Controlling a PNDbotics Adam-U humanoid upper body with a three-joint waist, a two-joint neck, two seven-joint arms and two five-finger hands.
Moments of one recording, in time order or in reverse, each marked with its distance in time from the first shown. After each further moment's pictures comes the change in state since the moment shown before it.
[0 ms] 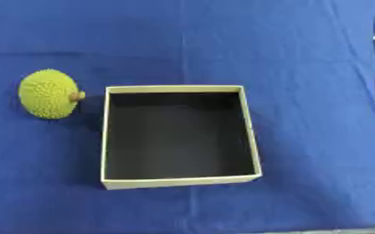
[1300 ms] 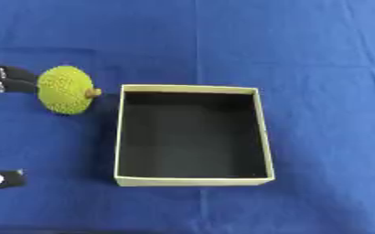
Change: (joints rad) left arm -0.239 -0.080 -0.130 -0.011 -0.002 0.335 -0.364; right arm 0.000 0.001 0.007 0.000 -0.004 0.005 0.013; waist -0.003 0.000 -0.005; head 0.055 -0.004
